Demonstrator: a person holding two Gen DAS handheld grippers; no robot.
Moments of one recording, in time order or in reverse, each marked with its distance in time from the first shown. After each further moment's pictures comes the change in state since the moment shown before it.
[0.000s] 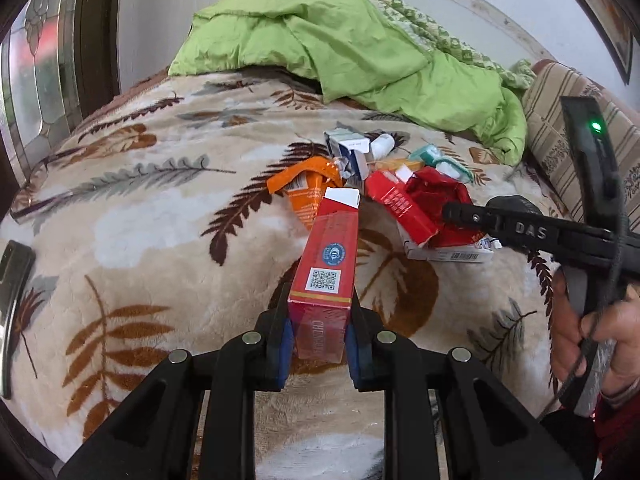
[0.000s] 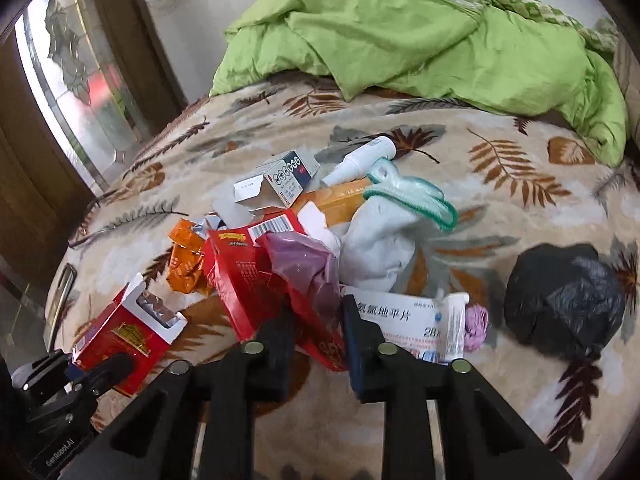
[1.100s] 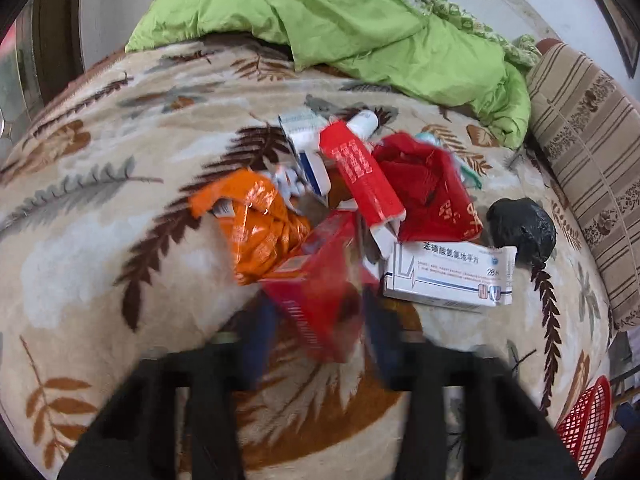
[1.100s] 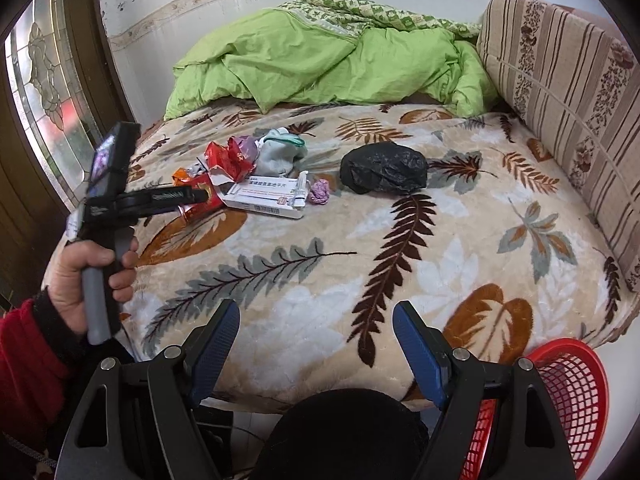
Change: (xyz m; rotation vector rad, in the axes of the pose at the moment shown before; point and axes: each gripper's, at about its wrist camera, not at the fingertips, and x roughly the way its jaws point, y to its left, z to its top) left arm 0.076 -0.028 0.044 -0.015 0.161 -0.077; right arm -0.186 -0.003 -0.142 0.126 -0.075 -0.234
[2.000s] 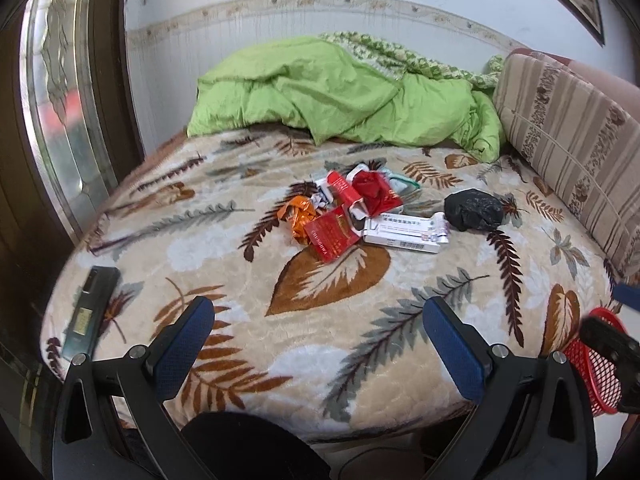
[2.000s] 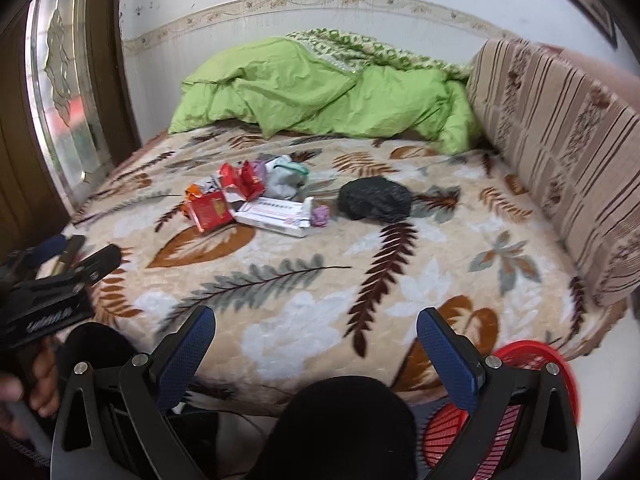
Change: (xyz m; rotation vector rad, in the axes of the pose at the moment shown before) left arm -0.182 -0.029 -0.108 0.128 -0.253 0.173; right arm -0.052 0.025 -0.016 -0.056 -0.100 -0.068
